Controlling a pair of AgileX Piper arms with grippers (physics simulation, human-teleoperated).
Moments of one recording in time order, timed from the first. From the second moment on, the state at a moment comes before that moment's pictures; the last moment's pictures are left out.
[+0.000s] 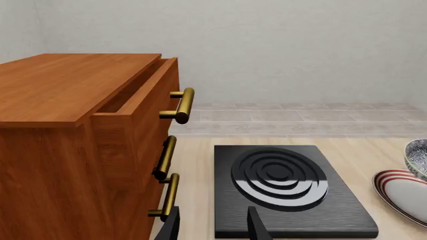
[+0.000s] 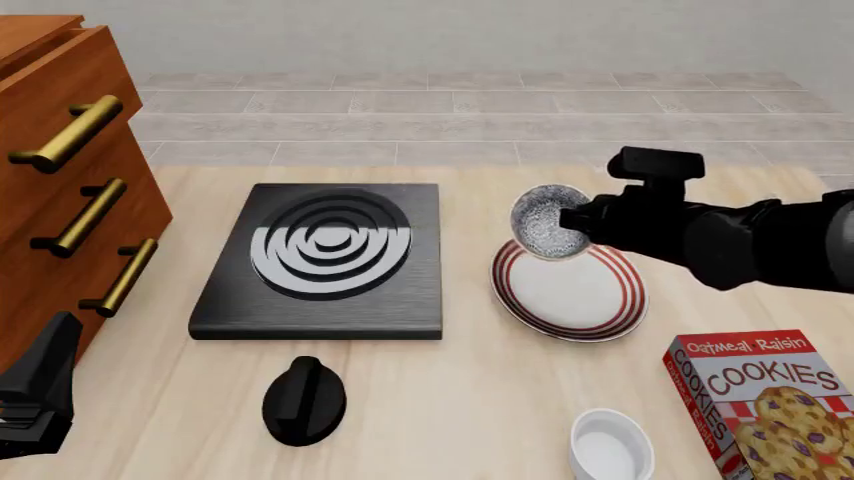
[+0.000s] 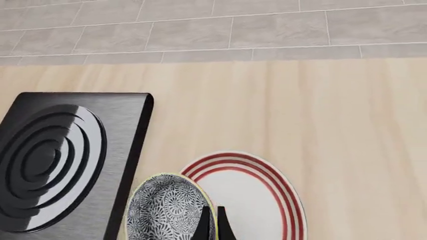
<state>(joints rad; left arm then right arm) 0.00 0.01 0.00 0.00 0.00 0.24 1.58 -0.78 -0.16 0.22</state>
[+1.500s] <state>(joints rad) 0.00 0.01 0.00 0.00 0.00 0.15 1.79 -0.71 -0.33 0.25</state>
